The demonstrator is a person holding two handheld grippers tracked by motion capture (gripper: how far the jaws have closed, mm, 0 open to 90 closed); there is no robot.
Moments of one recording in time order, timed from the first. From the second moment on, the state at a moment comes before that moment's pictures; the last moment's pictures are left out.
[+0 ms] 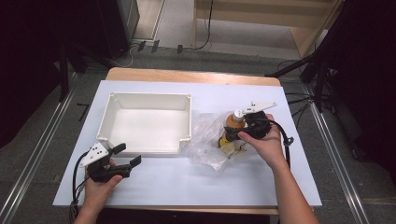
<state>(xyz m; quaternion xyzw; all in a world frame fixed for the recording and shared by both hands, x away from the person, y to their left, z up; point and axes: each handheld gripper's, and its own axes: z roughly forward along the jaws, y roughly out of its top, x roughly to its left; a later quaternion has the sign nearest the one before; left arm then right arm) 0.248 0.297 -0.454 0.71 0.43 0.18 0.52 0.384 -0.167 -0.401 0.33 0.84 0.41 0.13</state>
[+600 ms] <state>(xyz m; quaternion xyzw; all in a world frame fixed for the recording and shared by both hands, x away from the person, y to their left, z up) 0.248 0.296 -0.454 0.72 0.43 0.18 0.52 0.379 -0.171 -0.361 0.31 0.84 0.41 0.14</state>
